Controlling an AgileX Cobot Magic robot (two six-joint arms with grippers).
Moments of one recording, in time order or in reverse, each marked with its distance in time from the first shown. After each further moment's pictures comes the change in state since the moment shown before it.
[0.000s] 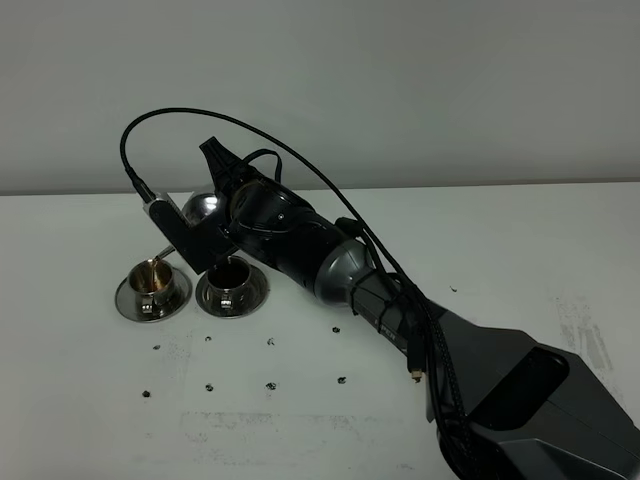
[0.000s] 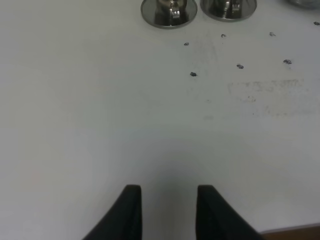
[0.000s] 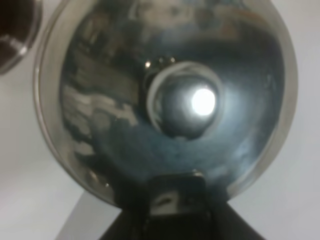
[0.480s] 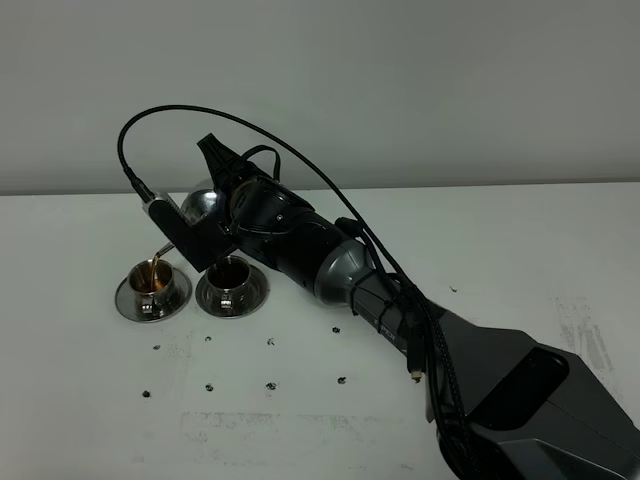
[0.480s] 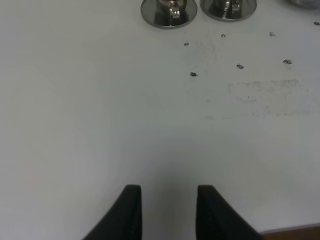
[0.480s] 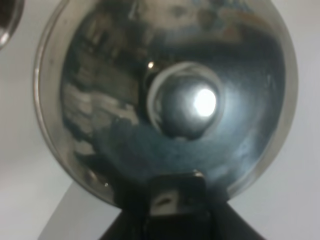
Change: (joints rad) left arm 0.000 0.000 0.000 0.000 0.000 0.000; right arm 0.001 -0.001 0.000 -0.035 -0.019 0.003
